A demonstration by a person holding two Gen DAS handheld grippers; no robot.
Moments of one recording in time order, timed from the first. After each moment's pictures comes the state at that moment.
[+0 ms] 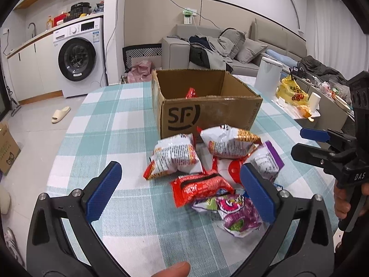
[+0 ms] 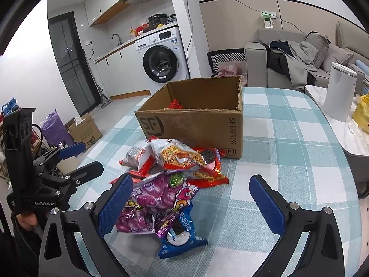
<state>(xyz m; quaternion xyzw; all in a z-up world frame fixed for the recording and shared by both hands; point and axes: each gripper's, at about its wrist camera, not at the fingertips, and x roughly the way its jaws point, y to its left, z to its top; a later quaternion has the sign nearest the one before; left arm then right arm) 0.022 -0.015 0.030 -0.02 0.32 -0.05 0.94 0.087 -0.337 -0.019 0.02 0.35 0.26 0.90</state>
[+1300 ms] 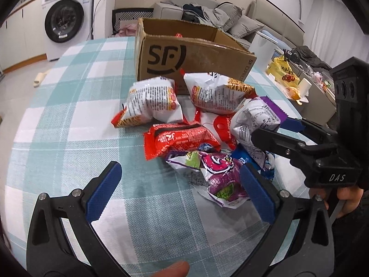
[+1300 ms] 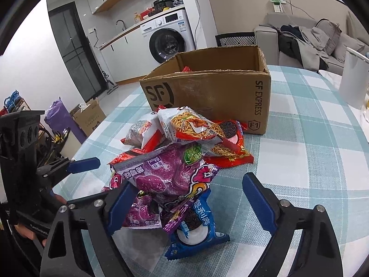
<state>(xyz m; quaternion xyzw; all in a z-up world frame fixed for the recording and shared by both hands) 0.034 -0.025 -0.030 -0.08 0.42 -0.09 0.90 0.095 -0.305 -0.063 0.02 0.39 0.29 0.88</state>
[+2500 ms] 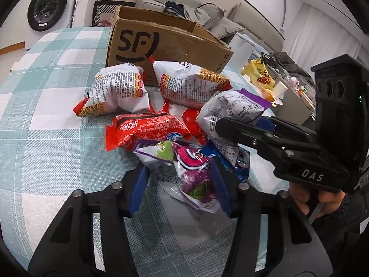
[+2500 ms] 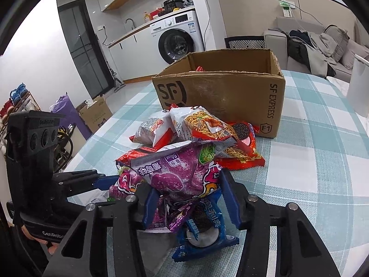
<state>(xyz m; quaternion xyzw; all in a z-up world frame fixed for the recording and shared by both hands) 0.040 -0.033 -0.051 -0.14 0.41 -0.18 0.88 0.088 -0.296 -0.062 0.01 0.38 0.31 0.87</state>
